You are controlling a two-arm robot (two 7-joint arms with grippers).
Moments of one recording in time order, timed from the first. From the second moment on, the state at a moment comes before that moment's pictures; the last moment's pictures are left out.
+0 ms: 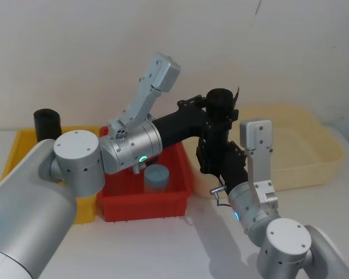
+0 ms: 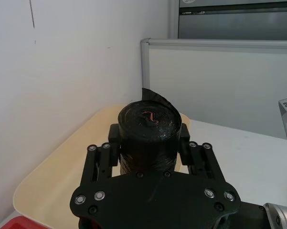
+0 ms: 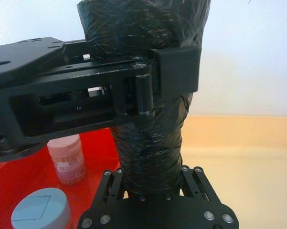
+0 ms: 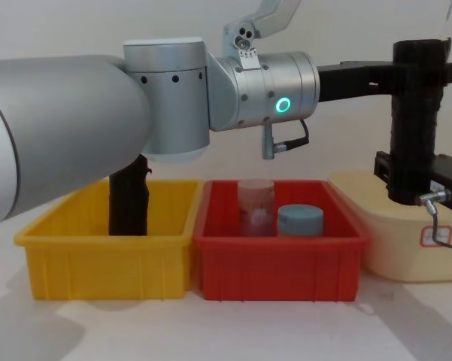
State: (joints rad) left arm -0.87 -0.06 0.61 -0.91 -0.41 -0.02 -0.69; right arm 0.26 0.13 -0.26 -1.45 0.15 0.06 -0.06
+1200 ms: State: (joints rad) left arm -0.87 -0.06 0.61 -0.91 -0.41 -0.02 -0.69; right arm 0.42 0.12 -0.15 -1.25 0.15 0.05 -0.13
